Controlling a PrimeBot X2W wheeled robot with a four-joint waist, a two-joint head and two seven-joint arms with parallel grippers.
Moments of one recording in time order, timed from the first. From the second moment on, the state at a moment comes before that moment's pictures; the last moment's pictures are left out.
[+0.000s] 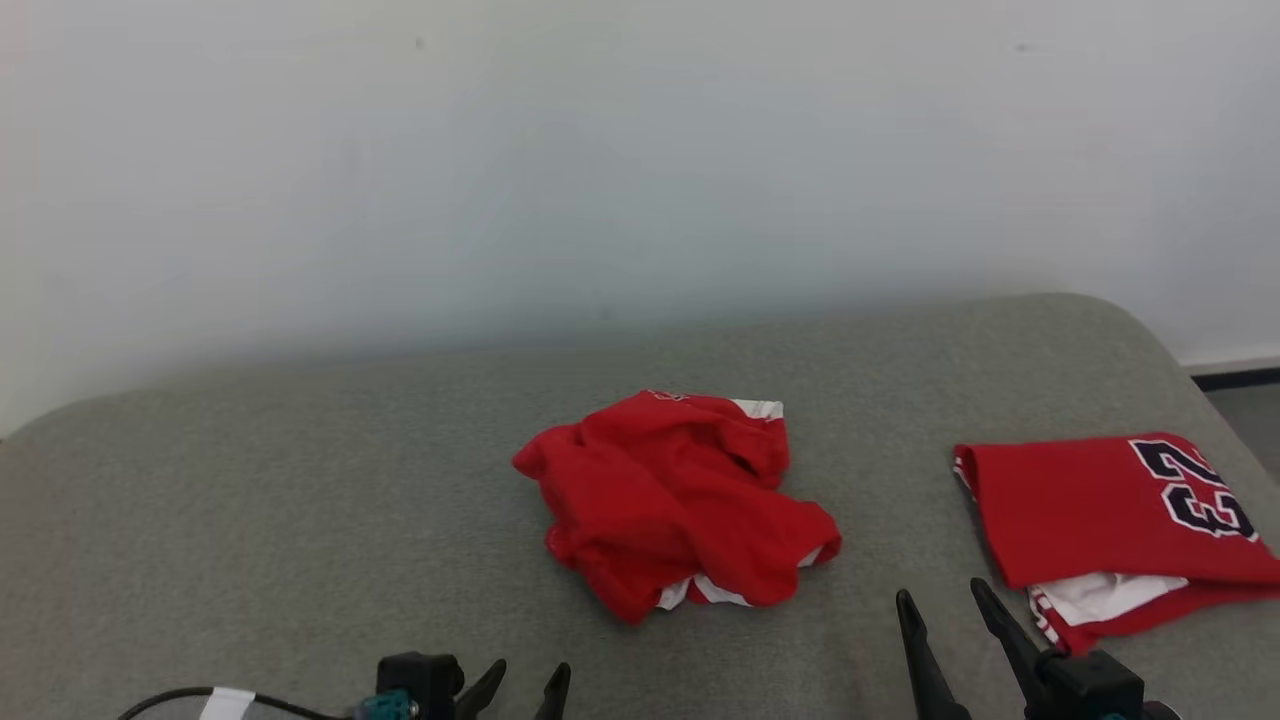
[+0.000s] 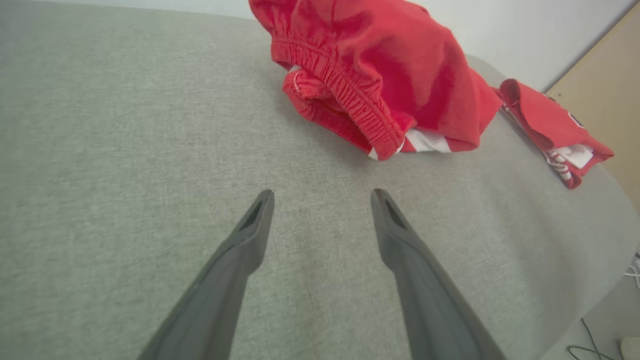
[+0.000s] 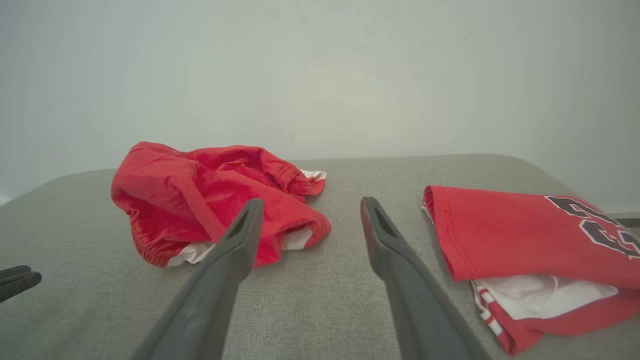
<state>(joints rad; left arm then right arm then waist) -0.11 0.10 -0.36 0.43 -0.48 -0.12 0.07 0.10 -0.05 0.08 0.09 0.10 0.13 -0.09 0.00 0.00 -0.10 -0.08</state>
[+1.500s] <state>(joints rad) -0.72 0.07 -0.50 0.21 -0.69 -0.13 0.07 0.08 -0.05 0.10 0.09 0.10 0.13 -0.09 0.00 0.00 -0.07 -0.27</state>
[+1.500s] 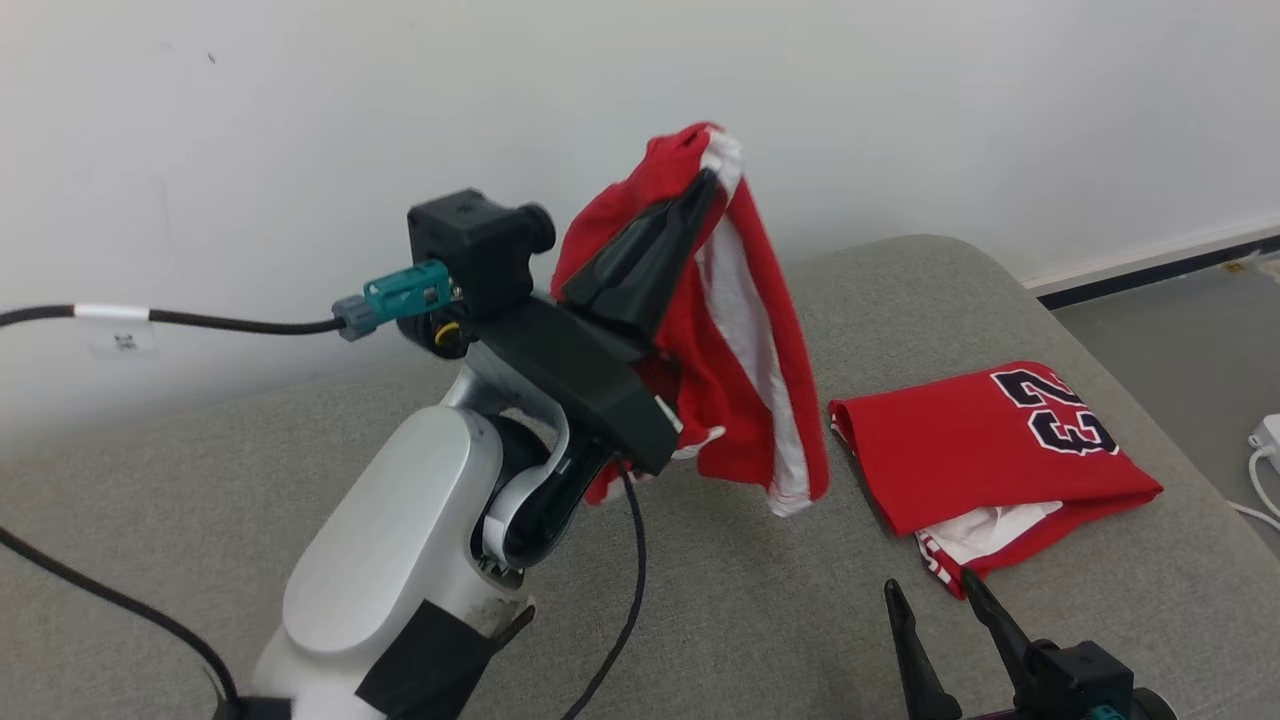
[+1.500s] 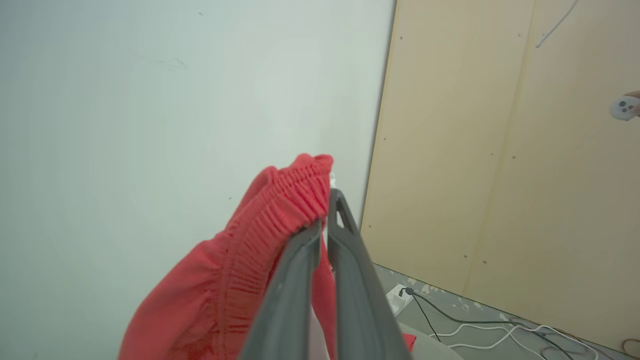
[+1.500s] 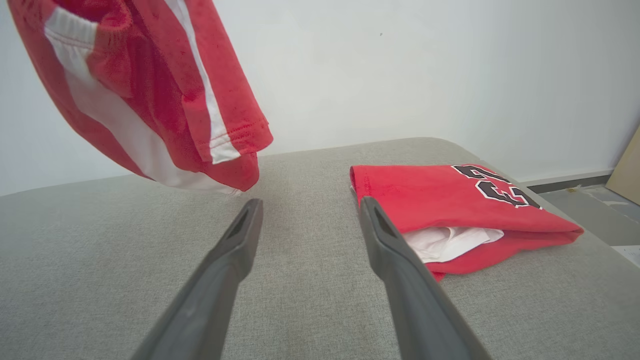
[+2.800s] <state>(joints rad) -0.46 0.31 -0.38 0.73 -0.82 0.19 0.10 0.06 -0.05 0.08 0.09 0.10 0.13 -0.10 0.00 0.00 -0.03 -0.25</state>
